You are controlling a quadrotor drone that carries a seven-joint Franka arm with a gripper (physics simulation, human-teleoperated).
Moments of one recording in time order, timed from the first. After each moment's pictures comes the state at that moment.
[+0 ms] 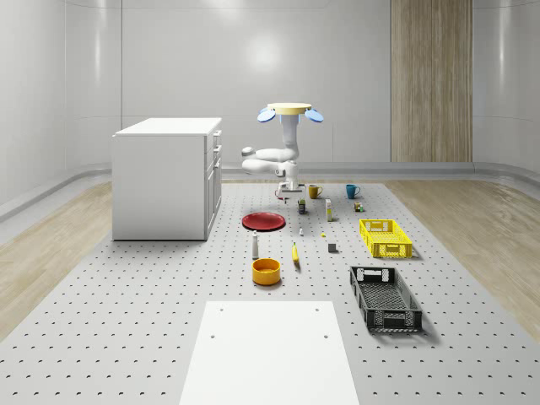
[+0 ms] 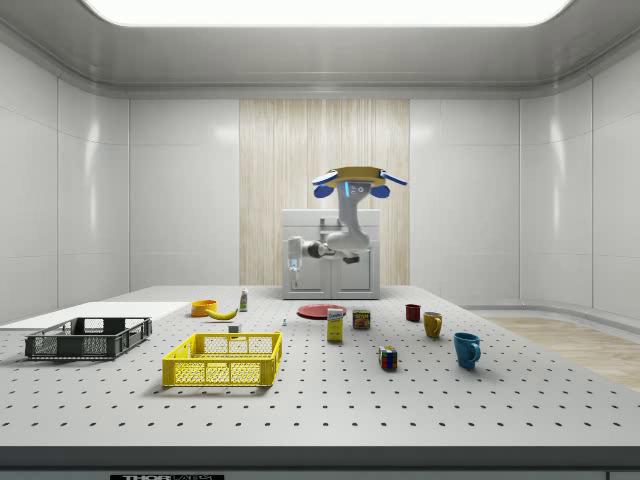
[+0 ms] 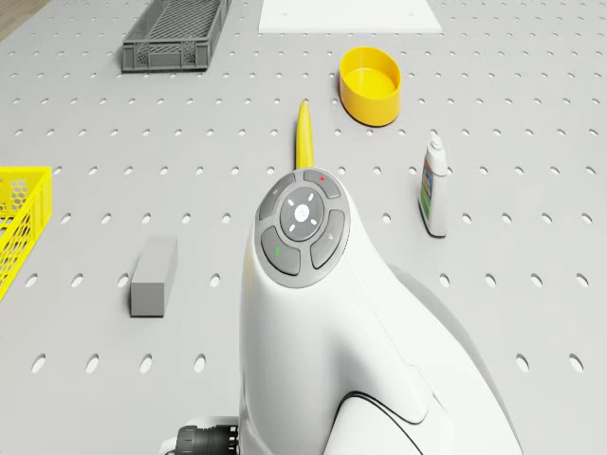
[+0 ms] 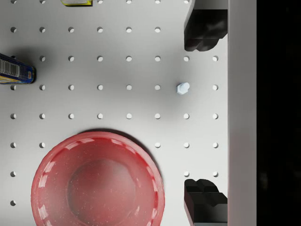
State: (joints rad) arm -1.15 -1.45 1.36 -2.87 -1.80 1.51 1.68
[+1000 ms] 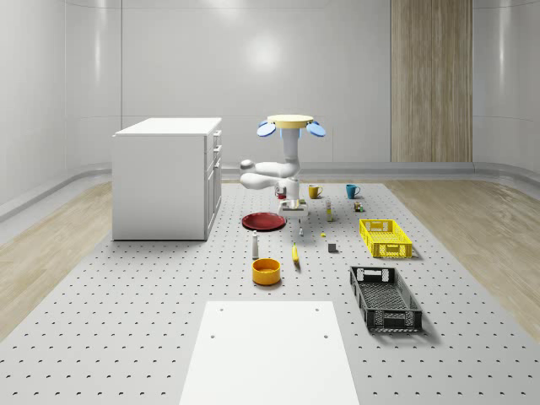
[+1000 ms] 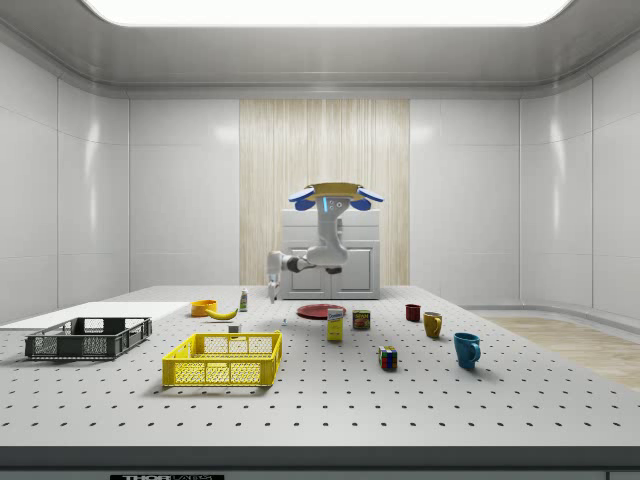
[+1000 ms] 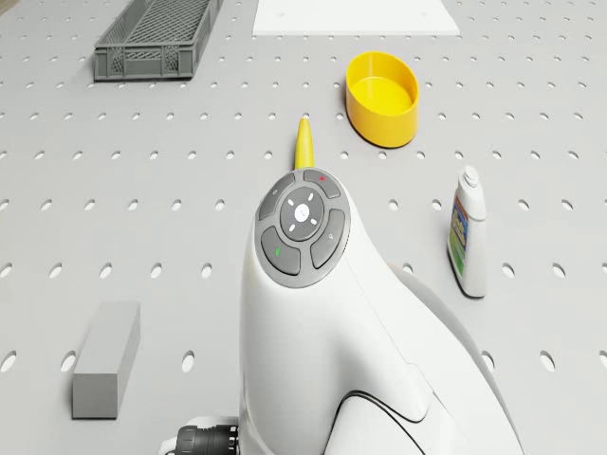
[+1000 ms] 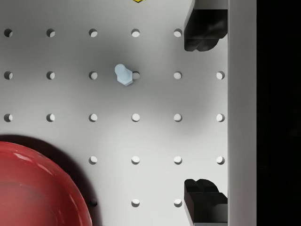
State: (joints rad) arm -1.16 -1.48 1.37 -2.87 -1.79 1.54 1.68
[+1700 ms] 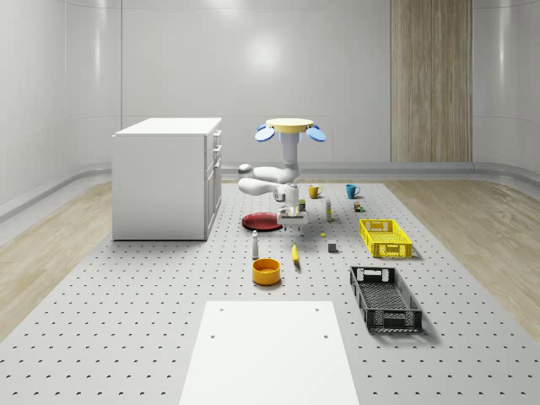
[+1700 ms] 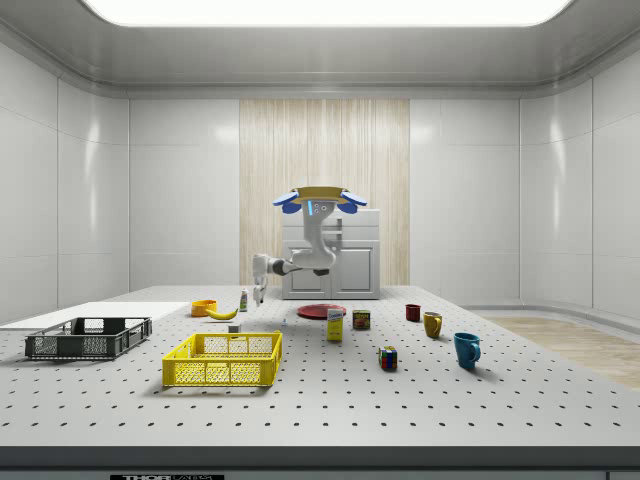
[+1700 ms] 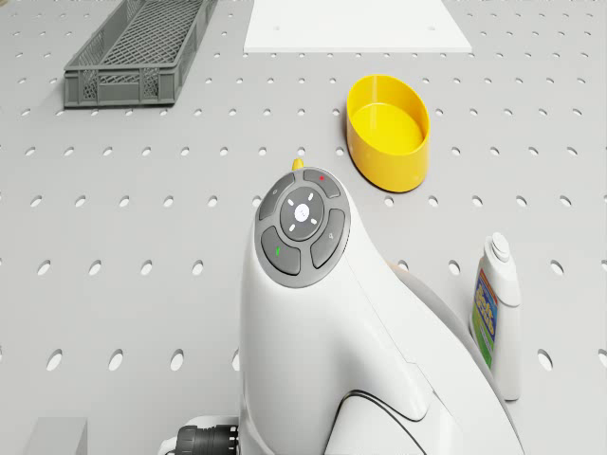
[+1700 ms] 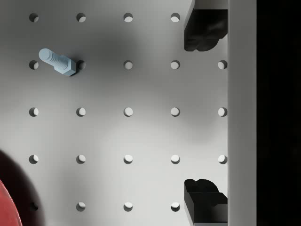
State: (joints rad) arm -1.17 -1.50 1.37 -2.87 -1.78 1.56 1.69
